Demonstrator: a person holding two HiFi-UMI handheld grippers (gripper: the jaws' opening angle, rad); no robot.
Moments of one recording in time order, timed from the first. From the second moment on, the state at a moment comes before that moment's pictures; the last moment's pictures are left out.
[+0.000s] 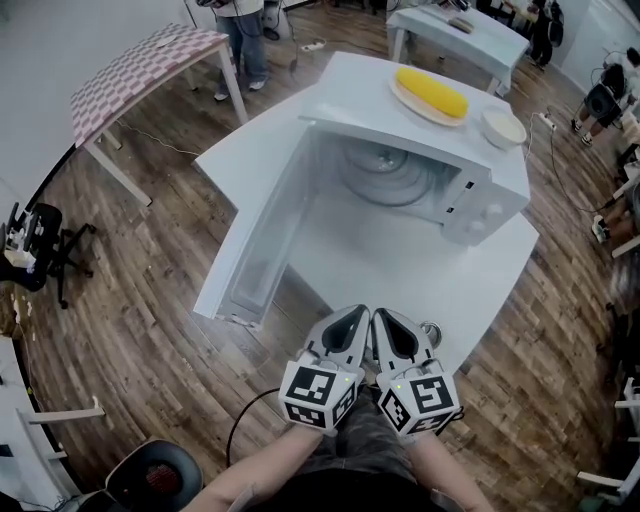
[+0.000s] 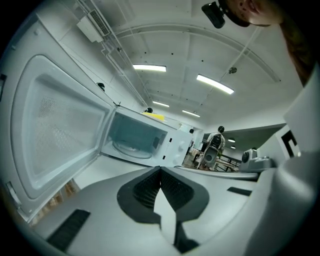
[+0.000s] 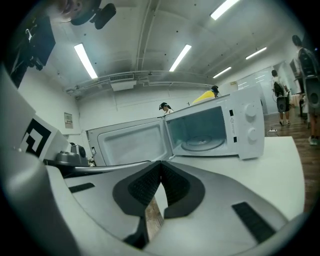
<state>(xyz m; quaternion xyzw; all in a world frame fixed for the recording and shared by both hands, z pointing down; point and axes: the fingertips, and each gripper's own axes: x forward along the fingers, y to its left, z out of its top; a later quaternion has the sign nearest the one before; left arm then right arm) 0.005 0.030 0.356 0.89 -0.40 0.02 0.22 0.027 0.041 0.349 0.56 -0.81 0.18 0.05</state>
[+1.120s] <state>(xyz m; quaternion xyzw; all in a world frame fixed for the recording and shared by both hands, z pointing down) 0.001 0.097 0.318 0.92 -0.37 0.01 0.15 0.017 0.120 0.315 0.59 -0.80 0.12 0.04</state>
